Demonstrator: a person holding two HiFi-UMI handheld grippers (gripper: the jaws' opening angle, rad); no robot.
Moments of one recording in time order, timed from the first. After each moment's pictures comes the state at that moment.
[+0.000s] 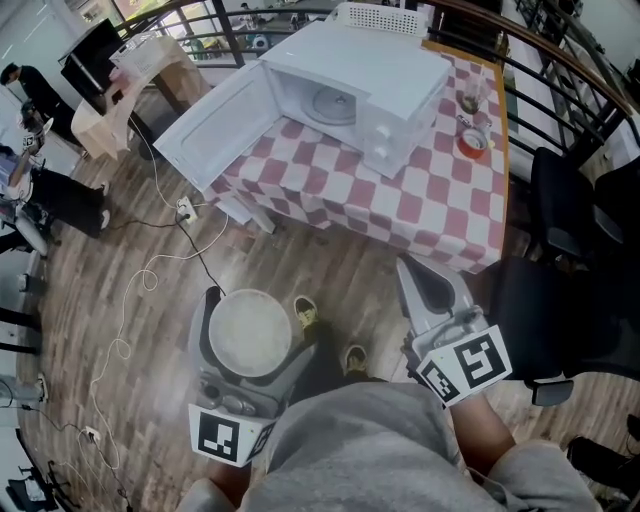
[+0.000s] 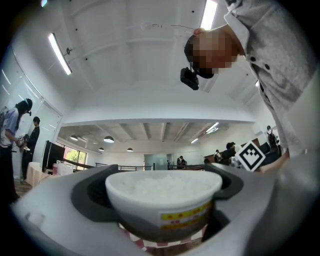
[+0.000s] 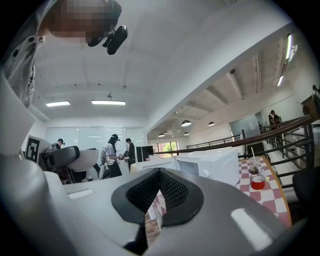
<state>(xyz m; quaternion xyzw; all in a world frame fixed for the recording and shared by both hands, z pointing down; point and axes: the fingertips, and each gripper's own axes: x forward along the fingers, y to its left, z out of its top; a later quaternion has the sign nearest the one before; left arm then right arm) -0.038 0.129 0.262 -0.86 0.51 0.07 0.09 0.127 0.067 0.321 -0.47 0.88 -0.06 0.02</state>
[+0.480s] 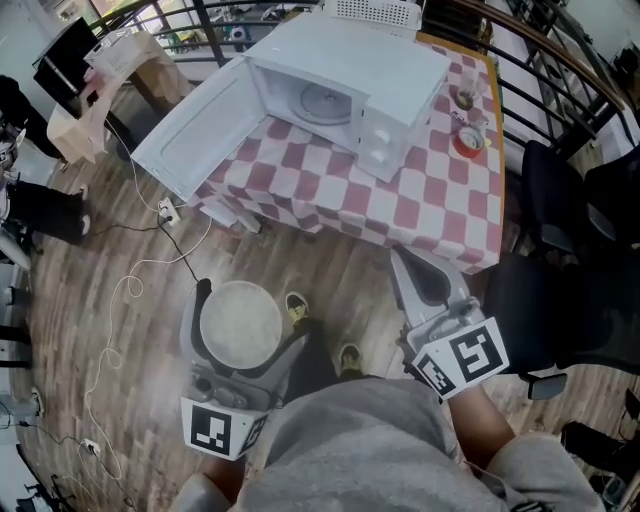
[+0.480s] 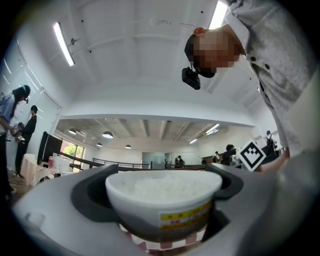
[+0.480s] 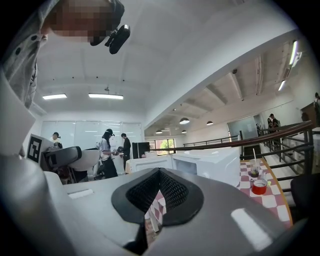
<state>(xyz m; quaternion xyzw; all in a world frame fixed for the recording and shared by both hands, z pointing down) -0.064 0.064 0.272 -0.87 0.49 0.07 0.07 0.108 0.014 0.324 -0.49 0.87 -0.06 -0.01</state>
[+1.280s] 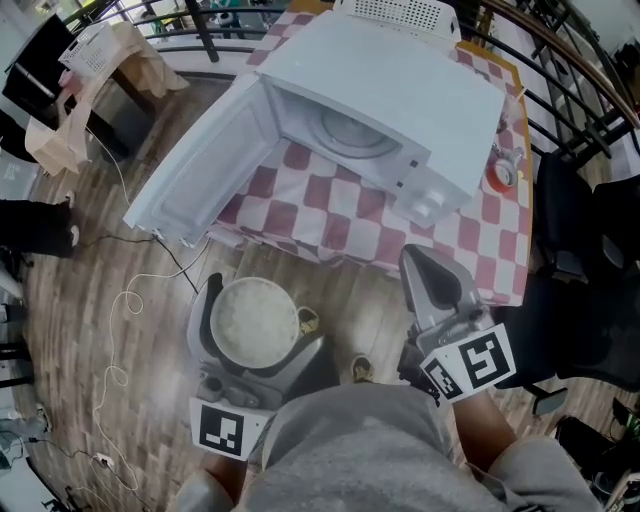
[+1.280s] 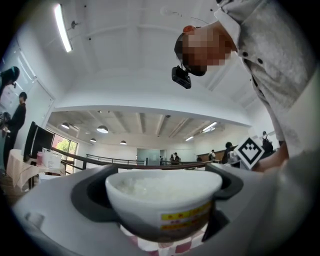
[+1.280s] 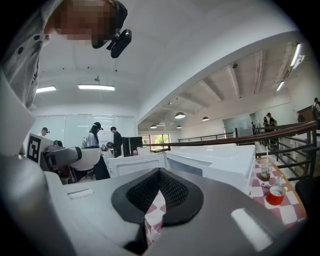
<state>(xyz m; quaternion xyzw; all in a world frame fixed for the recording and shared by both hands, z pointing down) -0.119 -0.113 0.289 -0.89 0.45 0.05 0.05 0.048 -0.153 0.333 -0.52 0.85 -0.08 -0.04</state>
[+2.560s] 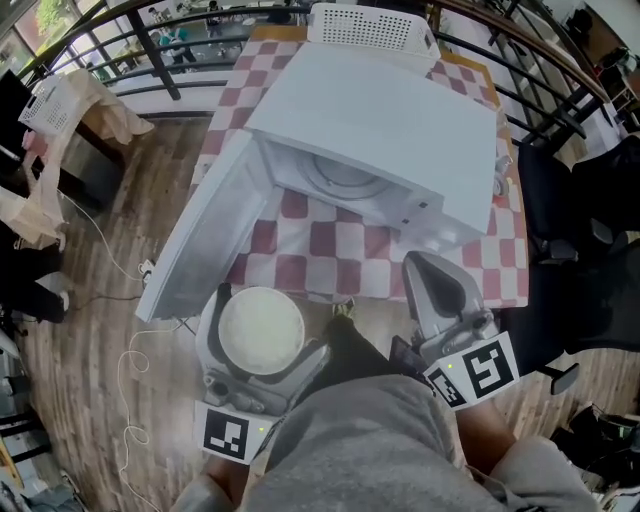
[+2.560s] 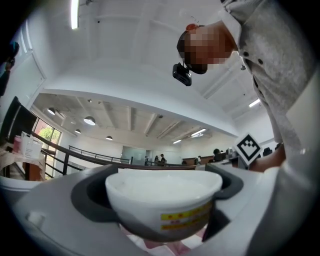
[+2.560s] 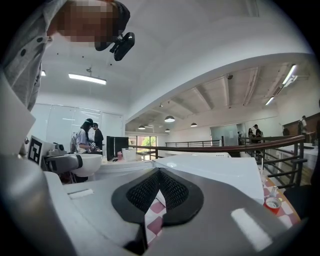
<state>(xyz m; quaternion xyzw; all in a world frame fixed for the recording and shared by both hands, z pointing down) -0.156 -0.223 0.283 -0.93 0.36 0.07 0.01 0.012 -0.232 0.301 -0.59 0.80 -0.05 -0.04</state>
